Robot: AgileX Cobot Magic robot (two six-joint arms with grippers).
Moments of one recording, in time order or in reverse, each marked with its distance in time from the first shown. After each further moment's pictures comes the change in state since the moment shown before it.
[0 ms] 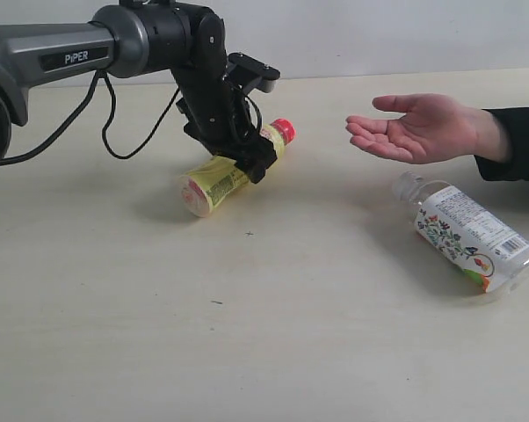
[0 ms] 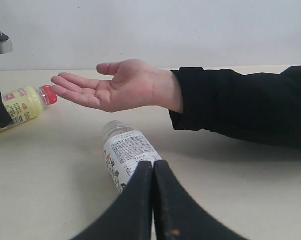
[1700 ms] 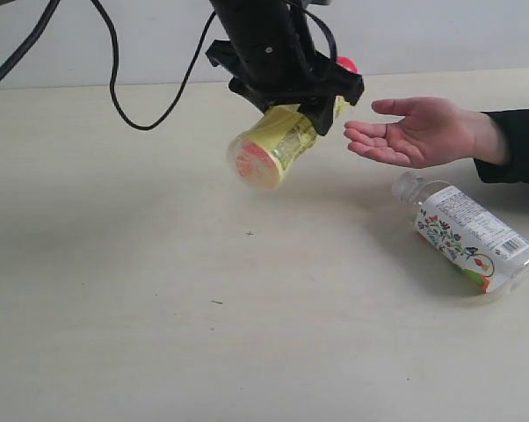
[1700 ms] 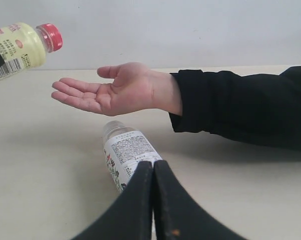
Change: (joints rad) left arm -0.201 -0.265 0.000 -0.006 0.138 -0.374; right arm 0.000 0.000 0.000 0.000 0.000 0.000
